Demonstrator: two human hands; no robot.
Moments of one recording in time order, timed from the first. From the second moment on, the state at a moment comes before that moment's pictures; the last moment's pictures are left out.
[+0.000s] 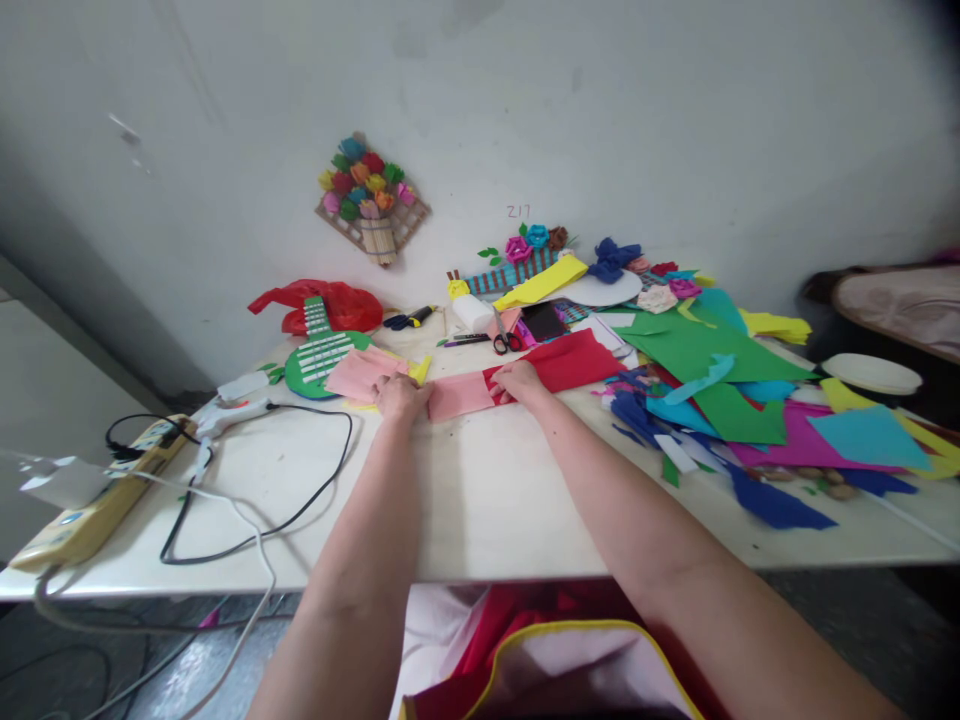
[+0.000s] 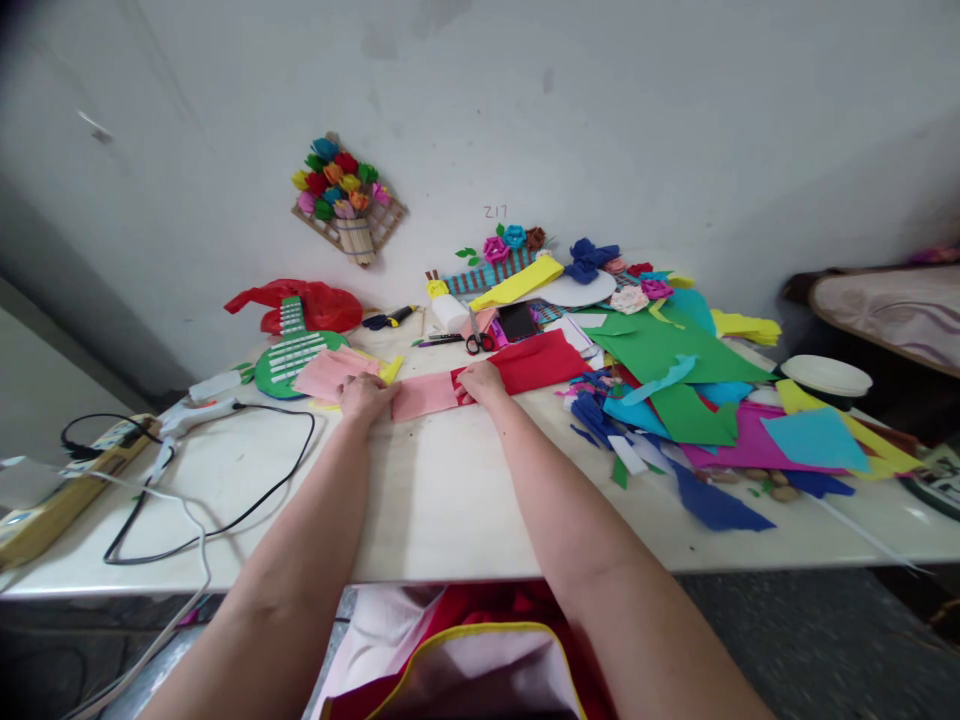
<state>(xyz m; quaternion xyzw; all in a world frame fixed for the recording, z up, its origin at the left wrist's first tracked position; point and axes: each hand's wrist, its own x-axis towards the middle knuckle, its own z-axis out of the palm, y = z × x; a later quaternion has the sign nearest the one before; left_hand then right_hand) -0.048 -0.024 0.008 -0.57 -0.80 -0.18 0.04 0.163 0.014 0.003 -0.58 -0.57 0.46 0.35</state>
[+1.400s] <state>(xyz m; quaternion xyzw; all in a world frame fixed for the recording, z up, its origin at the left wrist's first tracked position) -0.042 -0.023 0.005 -0.56 -0.79 -0.21 0.12 0.124 -0.017 -0.009 -0.39 -0.92 0.03 0.08</state>
